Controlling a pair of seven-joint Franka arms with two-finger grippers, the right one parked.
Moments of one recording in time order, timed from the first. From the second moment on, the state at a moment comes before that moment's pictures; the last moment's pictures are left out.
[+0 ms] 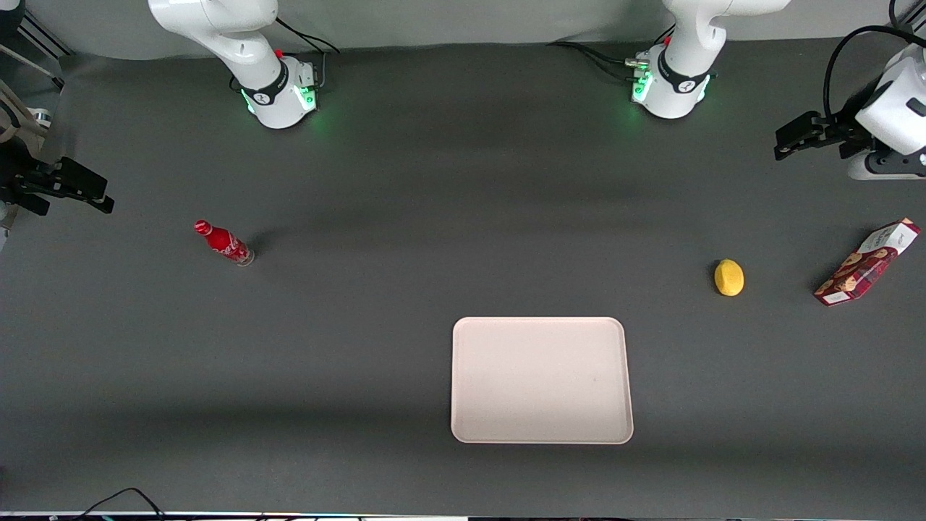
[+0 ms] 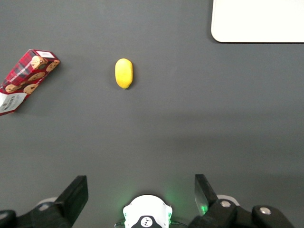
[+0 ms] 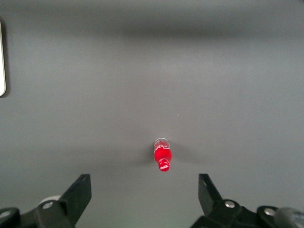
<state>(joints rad) -0.09 -0.16 0.05 -1.76 0.00 1.44 -0.05</state>
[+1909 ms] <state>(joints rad) 0.01 0.71 0.62 -1.80 -0.30 2.21 1.54</state>
